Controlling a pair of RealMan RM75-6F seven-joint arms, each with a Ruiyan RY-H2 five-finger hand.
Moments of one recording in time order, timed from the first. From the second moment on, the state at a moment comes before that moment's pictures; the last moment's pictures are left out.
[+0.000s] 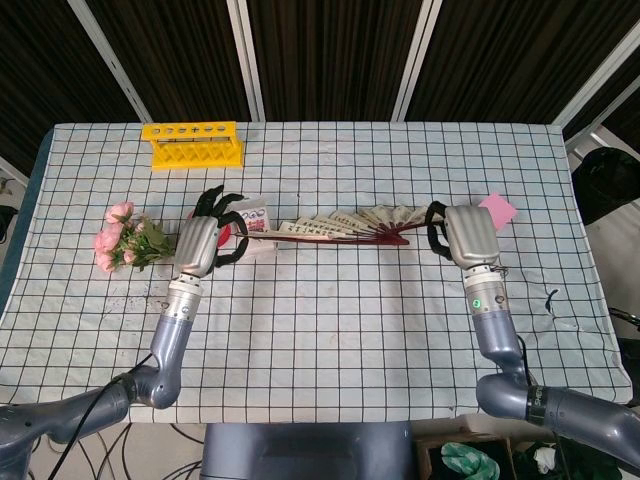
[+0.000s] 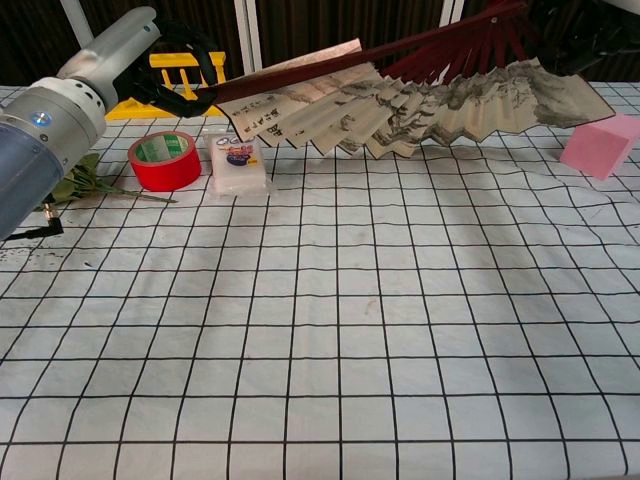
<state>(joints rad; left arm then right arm) -0.74 -1.79 -0.35 -1.17 1.23 1.19 -0.05 0.75 -1.39 0.25 -1.51 -0.93 1.22 -0.32</state>
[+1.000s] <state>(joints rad) -0.58 -1.57 -0.14 -1.45 1.20 1.13 0.14 0.64 -1.24 0.18 -1.77 -0.84 1.22 -0.51</state>
